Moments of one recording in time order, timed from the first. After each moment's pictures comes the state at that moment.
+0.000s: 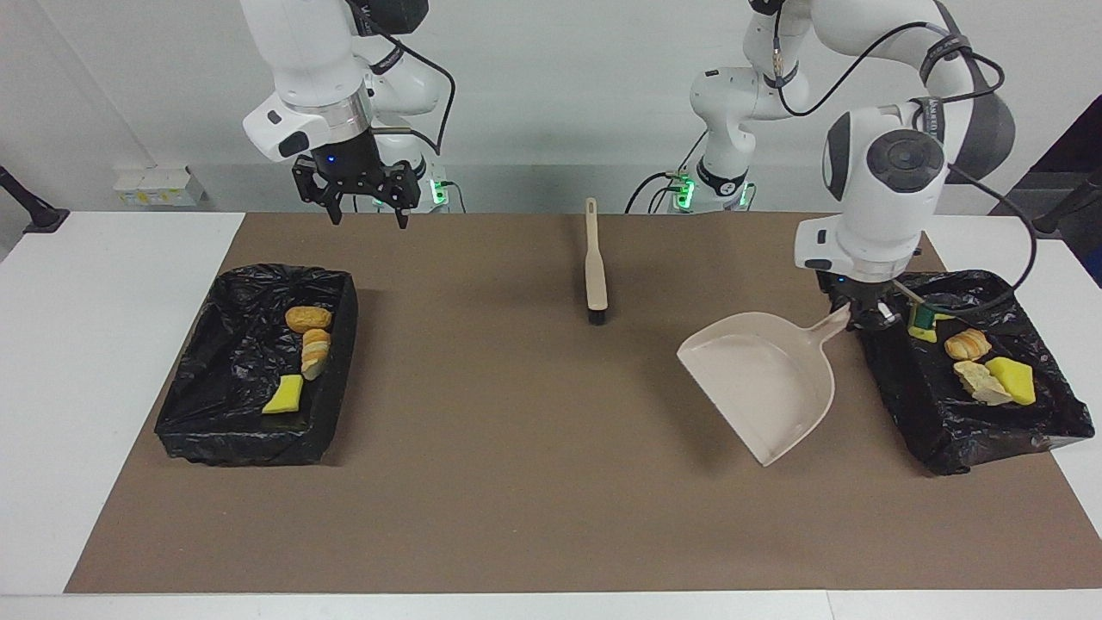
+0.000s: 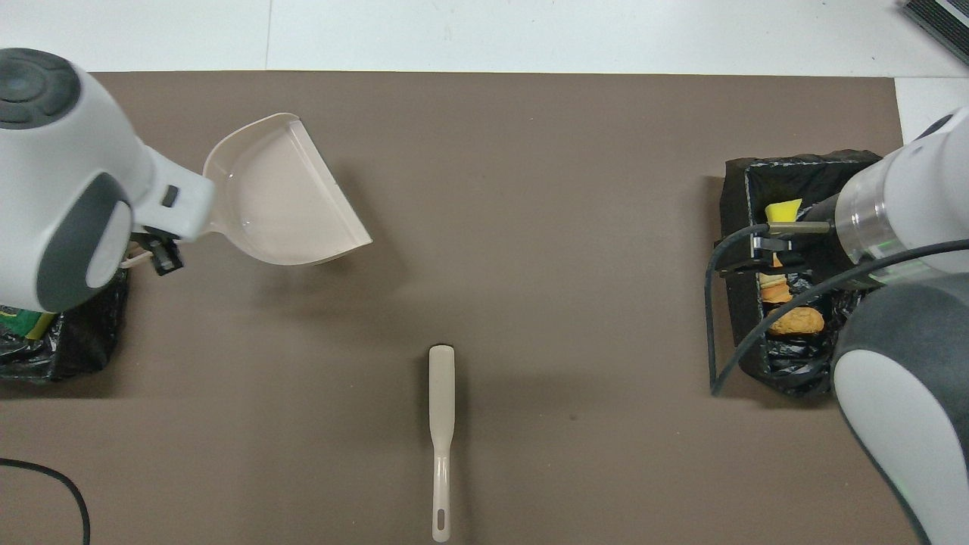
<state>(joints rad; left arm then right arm) -0.14 0.20 -0.12 -1.66 0.27 1.71 0.73 -0.04 0.01 0.24 -1.54 -0.02 1.52 0.29</state>
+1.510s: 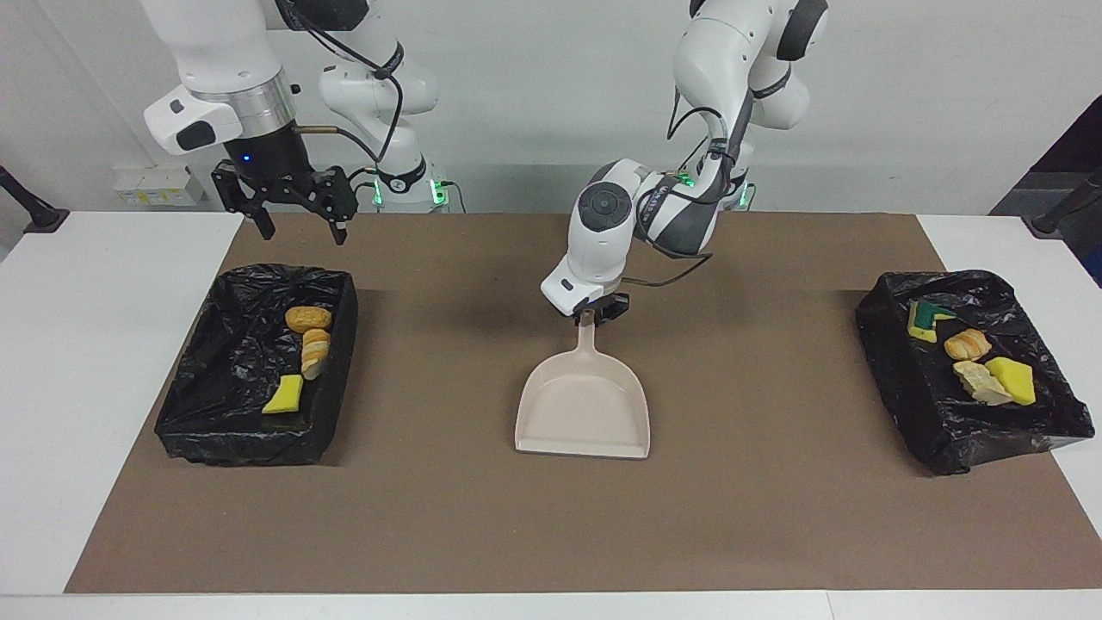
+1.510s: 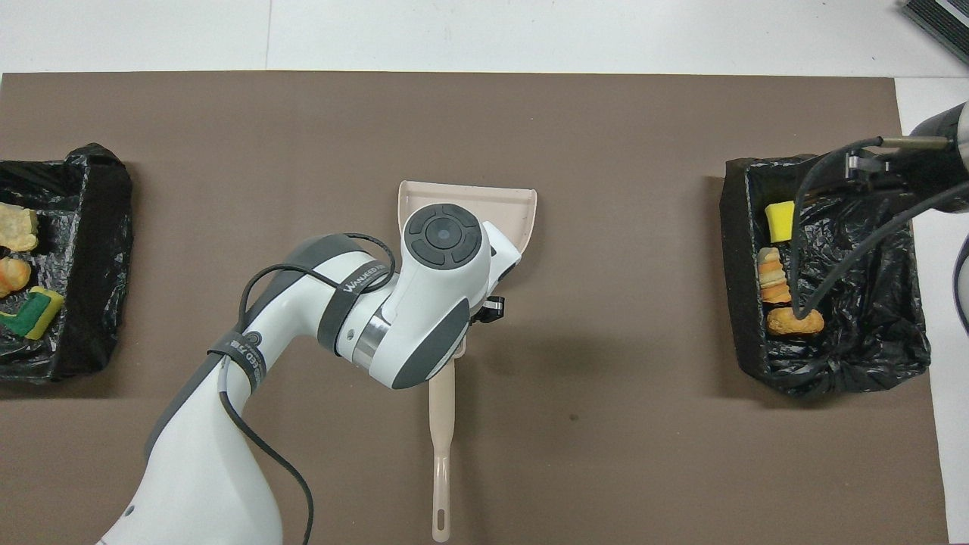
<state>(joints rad) -0.57 0.39 -0.11 -1.70 -0.05 1.99 -0.52 0.02 0.13 0.08 -1.31 -0.04 1.51 0.20</state>
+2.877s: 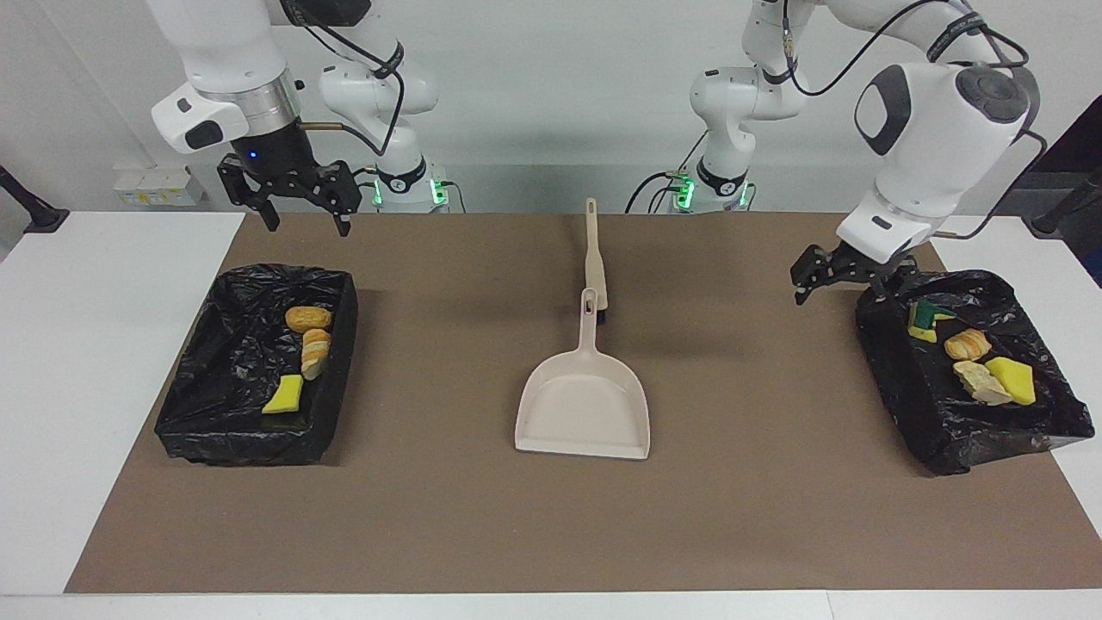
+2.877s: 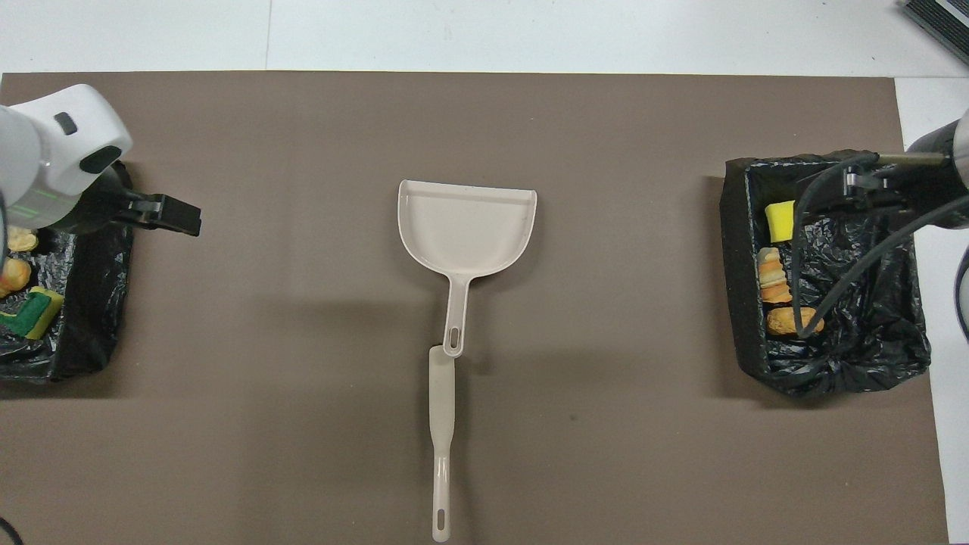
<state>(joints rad) -0.06 0.07 -0.04 -1.65 -0.04 1.74 0.10 0.03 0.10 0.07 -1.34 -0.04 1.46 0.19</state>
